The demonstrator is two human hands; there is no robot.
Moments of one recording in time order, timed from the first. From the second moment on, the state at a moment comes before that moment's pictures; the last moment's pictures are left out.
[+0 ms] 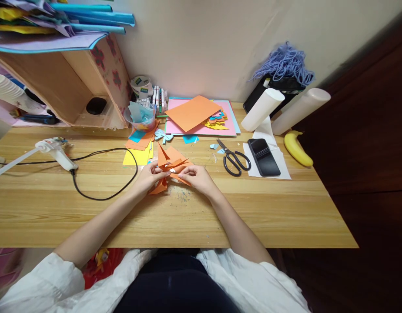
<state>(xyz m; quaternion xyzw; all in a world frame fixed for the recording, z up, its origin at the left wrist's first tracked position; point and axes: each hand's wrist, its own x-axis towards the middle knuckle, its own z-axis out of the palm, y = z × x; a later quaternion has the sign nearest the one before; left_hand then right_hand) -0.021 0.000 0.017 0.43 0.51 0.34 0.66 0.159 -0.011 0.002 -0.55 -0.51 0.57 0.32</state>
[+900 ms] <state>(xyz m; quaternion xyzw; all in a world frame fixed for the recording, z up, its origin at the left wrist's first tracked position) -0.026 0.006 0.004 0.39 0.46 0.40 0.69 0.152 -0.010 -0.008 -0.53 -0.46 0.60 0.39</state>
